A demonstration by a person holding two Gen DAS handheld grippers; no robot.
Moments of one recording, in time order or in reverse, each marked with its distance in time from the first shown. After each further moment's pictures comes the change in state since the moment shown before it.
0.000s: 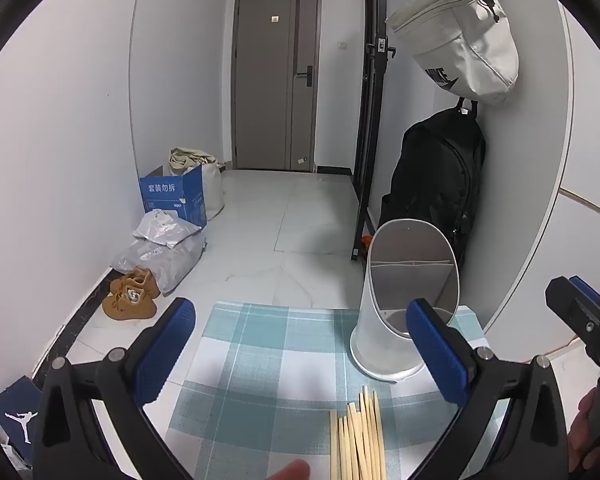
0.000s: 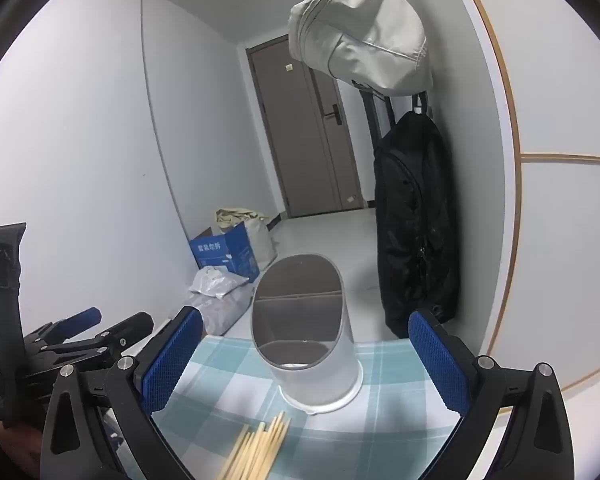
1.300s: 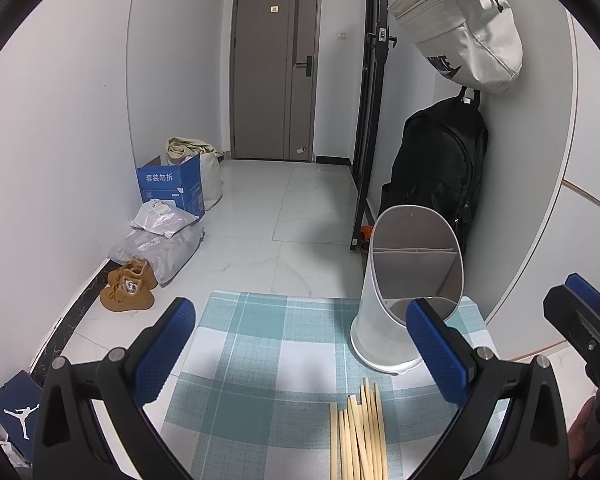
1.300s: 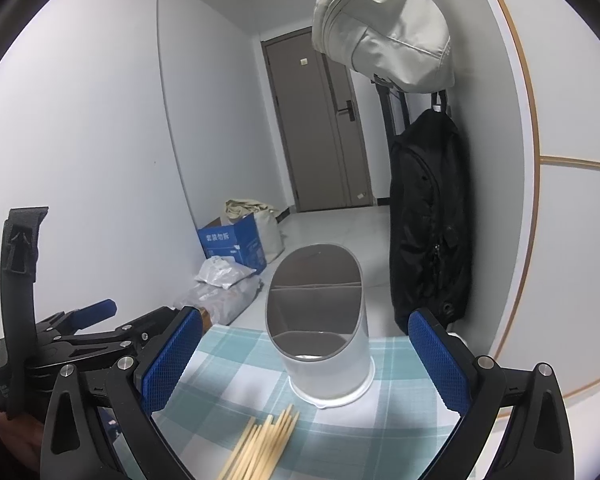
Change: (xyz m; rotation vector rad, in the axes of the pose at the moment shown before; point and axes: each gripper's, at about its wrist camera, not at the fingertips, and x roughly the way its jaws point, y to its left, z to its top) left arm 0.013 0.002 -0.001 -0.014 0.077 -0.026; right arm 0.007 0.008 -0.006 -0.047 0.006 0.026
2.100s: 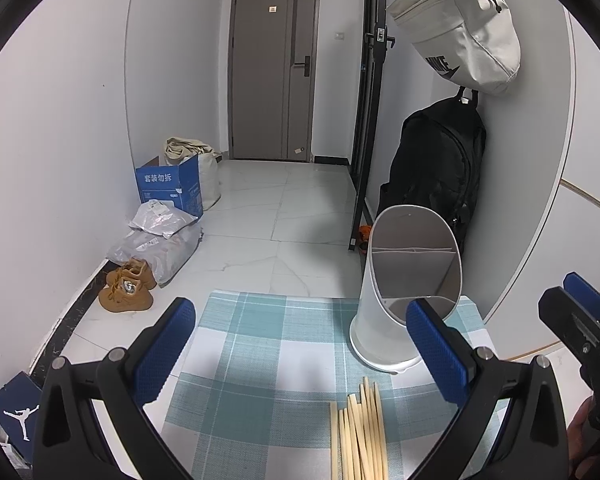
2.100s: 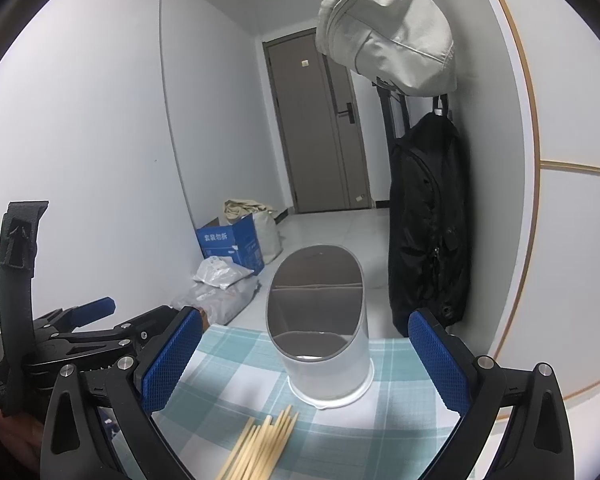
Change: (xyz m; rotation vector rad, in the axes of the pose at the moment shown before) left arm -0.001 -0.003 -0.003 0.006 -0.004 0.004; right arm 0.000 0.005 -0.004 -0.018 -0.006 -0.010
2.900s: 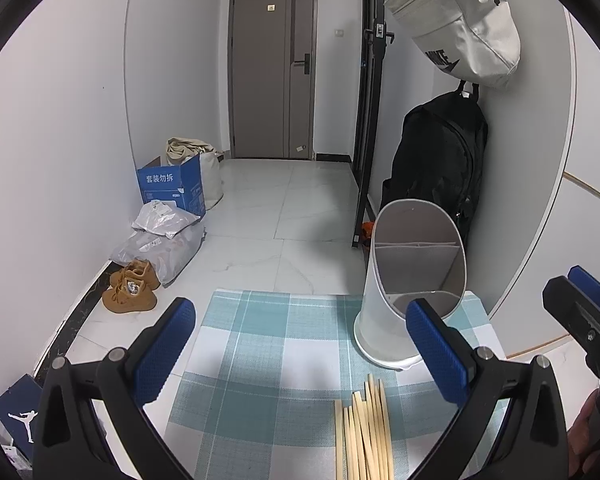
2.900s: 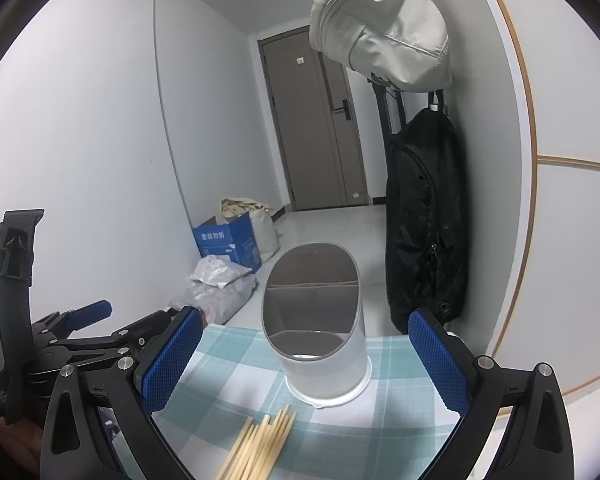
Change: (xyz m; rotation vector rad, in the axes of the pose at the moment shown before) left arm 0.004 -0.001 -0.004 0.011 0.013 0.012; right arm 0.001 -0.002 0.000 0.006 0.012 -0.024
